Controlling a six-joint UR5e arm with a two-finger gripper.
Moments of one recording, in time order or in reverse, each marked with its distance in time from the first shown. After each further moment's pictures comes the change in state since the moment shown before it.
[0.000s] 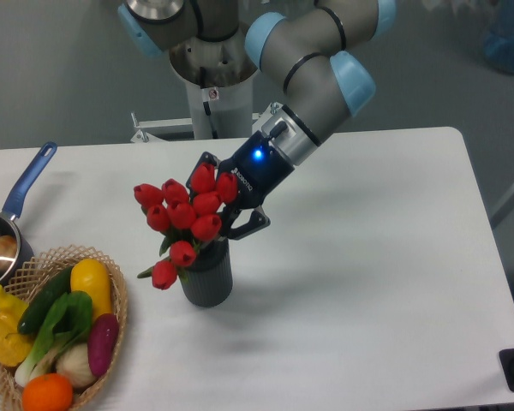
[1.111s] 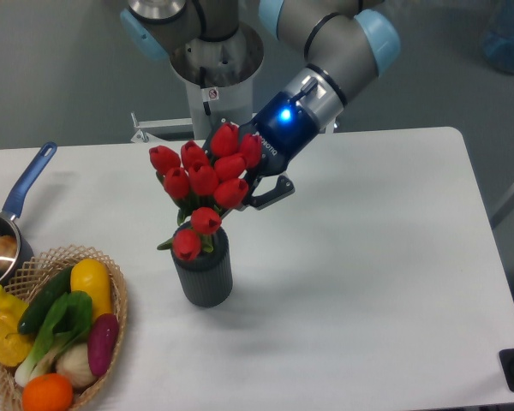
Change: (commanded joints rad) arm 0.097 0.046 0.035 -0.068 -0.231 -0.124
